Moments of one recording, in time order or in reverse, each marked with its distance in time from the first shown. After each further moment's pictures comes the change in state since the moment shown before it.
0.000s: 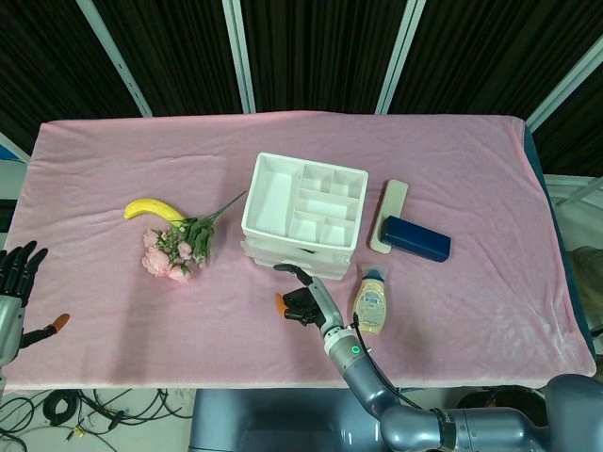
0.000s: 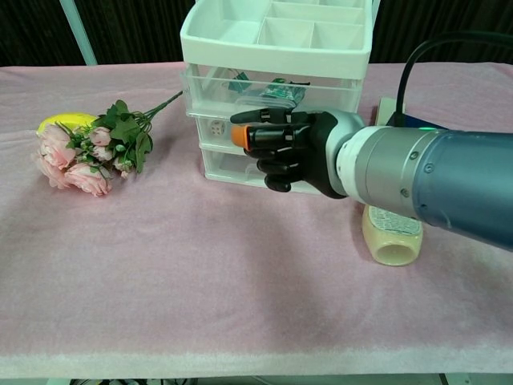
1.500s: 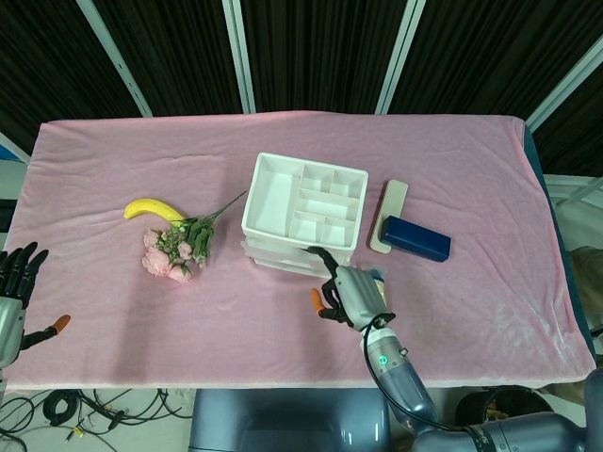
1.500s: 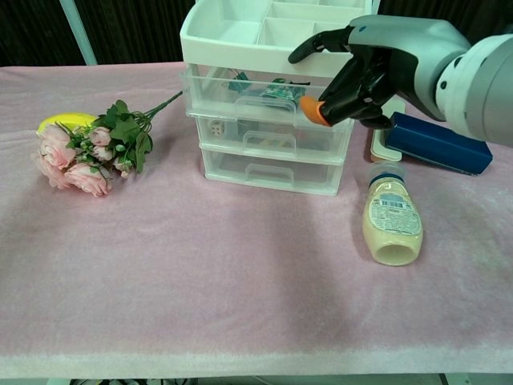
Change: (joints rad) left arm 0.004 -0.002 0.004 -0.002 0.008 0.008 0.002; right arm 0.052 0.208 -0.096 -0.241 -0.060 0.332 -0.664
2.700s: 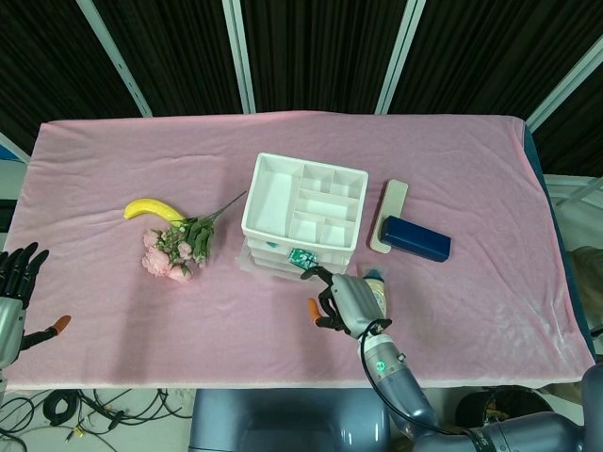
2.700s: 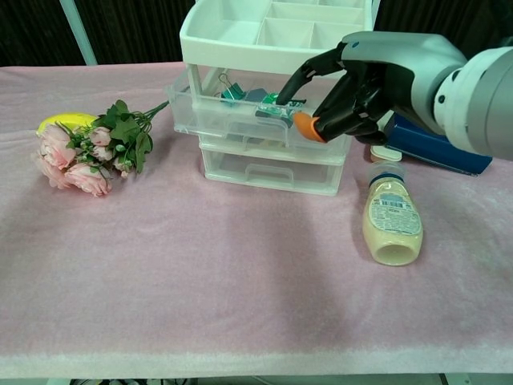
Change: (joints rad) left arm 0.001 0.000 0.001 -0.003 -0.001 -0.001 -0.003; right arm 0.012 0.008 -0.030 -0.053 0.016 0.003 0.008
